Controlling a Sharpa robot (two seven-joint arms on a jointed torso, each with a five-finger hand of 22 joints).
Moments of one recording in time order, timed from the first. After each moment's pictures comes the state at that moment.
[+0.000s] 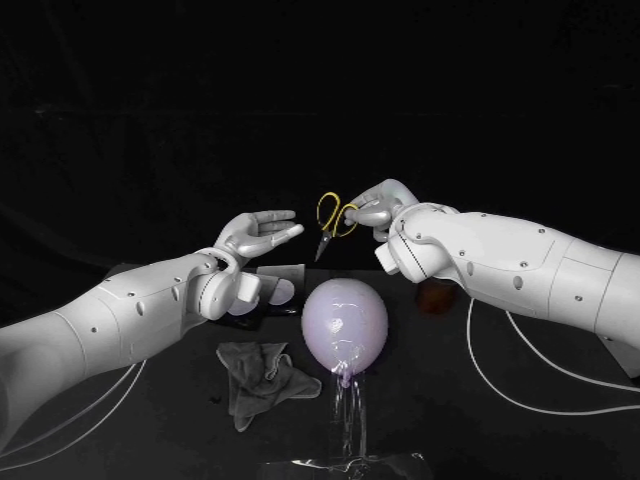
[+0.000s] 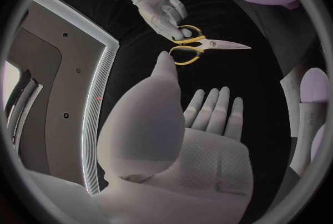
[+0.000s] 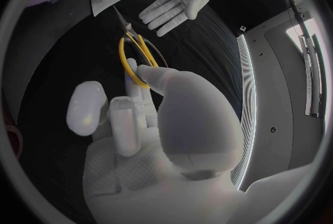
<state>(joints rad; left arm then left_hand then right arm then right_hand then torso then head) 1.20 -0.53 -0.05 0.94 -0.20 -0.14 0.41 1.53 -0.14 -0.10 0.29 0.05 0.56 0.17 0.12 0.12 0.65 0.26 0.06 0.06 0.65 0.23 0.08 0.18 0.08 0.43 0.29 0.09 0.05 1.41 -0.40 -0.15 1.10 -0.56 -0.57 -0.17 1.36 -0.10 0.71 0.07 0.10 1.03 0.13 0.32 0.43 1.31 0.08 0.06 0.09 1.47 -0.01 1.50 1.31 0.08 1.32 0.09 1.29 1.15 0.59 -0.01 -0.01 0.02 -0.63</state>
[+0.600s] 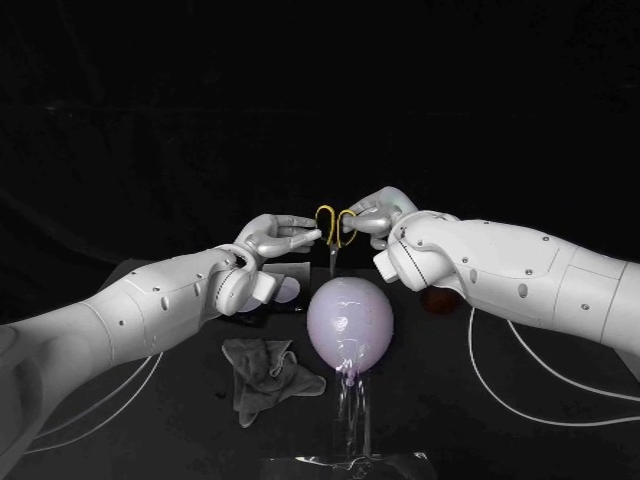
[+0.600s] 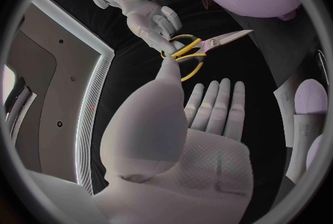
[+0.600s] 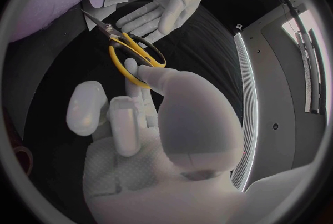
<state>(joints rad) 1.20 -0.48 -0.05 0.89 -0.26 -0.11 0.34 1.56 -0.10 -0.08 0.29 0.05 0.66 0.18 0.17 0.15 0.81 0.23 0.07 0.06 0.78 0.21 0.10 0.20 0.10 0.67 0.29 0.15 0.07 1.40 -0.40 -0.15 1.14 -0.52 -0.58 -0.16 1.35 -0.10 0.72 0.07 0.10 1.03 0.13 0.32 0.43 1.31 0.08 0.06 0.09 1.47 -0.01 1.50 1.31 0.07 1.32 0.09 1.29 1.15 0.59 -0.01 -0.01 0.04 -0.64</state>
